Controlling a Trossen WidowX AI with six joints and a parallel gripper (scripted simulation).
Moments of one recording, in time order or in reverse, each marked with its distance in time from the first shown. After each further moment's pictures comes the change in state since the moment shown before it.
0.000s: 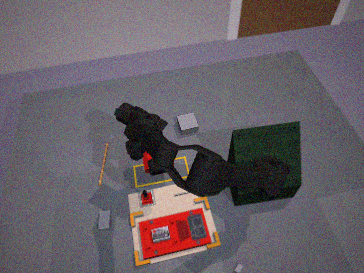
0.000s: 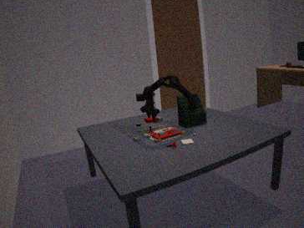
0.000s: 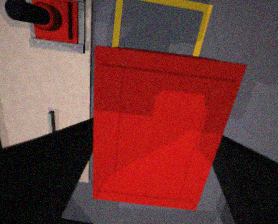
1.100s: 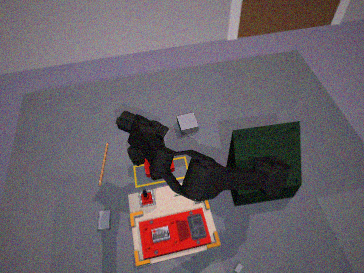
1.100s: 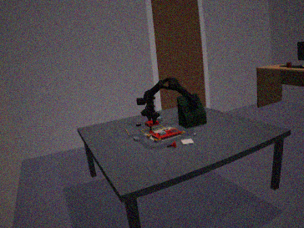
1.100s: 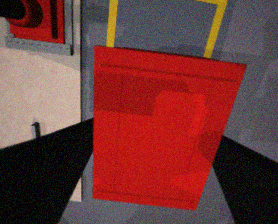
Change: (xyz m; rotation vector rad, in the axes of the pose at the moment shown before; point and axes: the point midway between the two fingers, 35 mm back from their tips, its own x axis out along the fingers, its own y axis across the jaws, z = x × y) arm 0.030 0.001 -0.001 0.000 -0.001 0.002
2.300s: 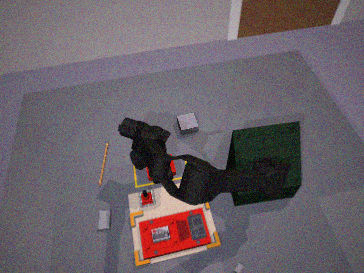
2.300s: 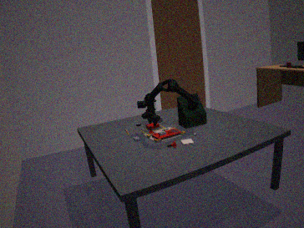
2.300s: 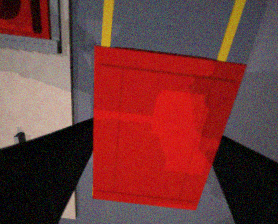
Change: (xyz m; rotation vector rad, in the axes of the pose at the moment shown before) arm 0.024 0.002 -0.003 0.003 0.003 0.006
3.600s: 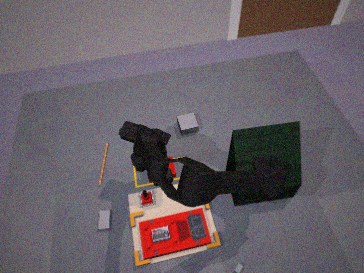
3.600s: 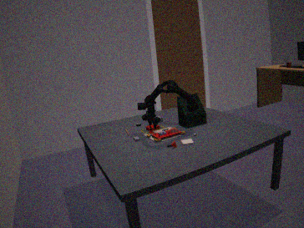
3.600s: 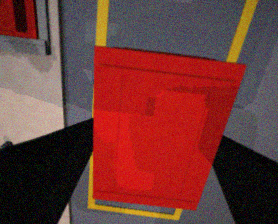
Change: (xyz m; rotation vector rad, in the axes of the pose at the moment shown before) arm 0.014 0.000 0.000 0.001 0.000 0.001
